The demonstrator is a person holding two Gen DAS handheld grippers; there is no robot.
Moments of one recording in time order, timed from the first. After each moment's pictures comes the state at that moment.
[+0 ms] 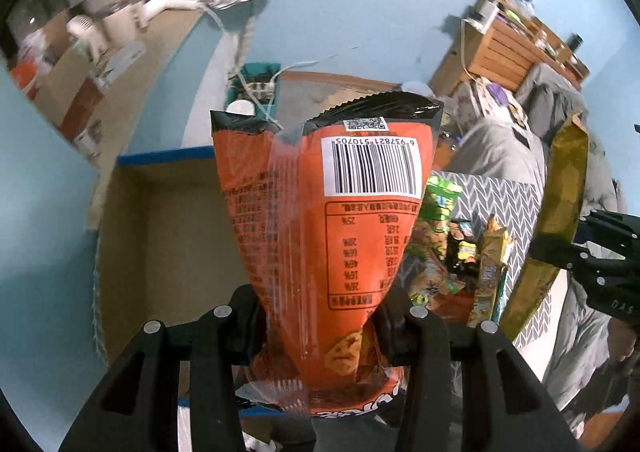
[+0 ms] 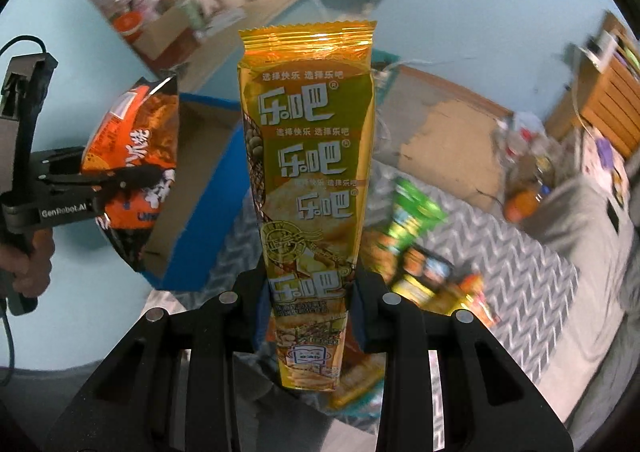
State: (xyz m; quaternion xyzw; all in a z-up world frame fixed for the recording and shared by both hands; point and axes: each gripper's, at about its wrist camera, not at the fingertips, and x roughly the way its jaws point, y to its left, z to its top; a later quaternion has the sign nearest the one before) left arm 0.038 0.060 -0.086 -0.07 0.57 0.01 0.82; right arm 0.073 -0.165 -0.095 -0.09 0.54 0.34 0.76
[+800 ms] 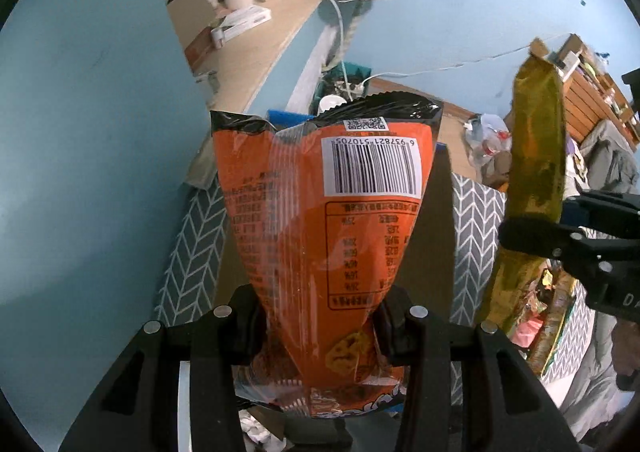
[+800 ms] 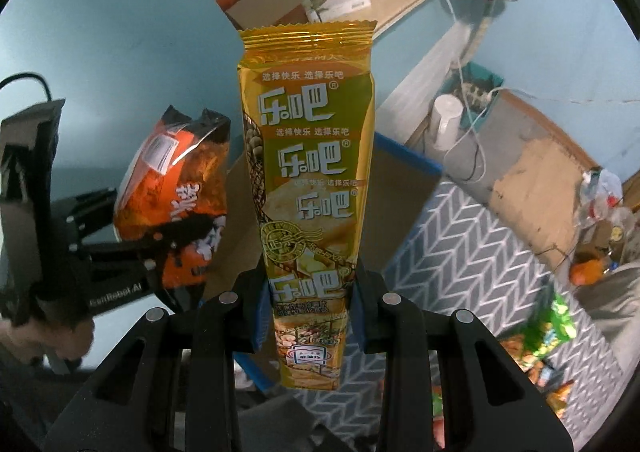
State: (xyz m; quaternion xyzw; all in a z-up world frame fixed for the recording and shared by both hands) left arm -0.009 0.198 -0.105 -0.11 0.56 0.13 0.81; right arm 0.075 0.034 -0.111 -0.11 0.55 0.46 0.69
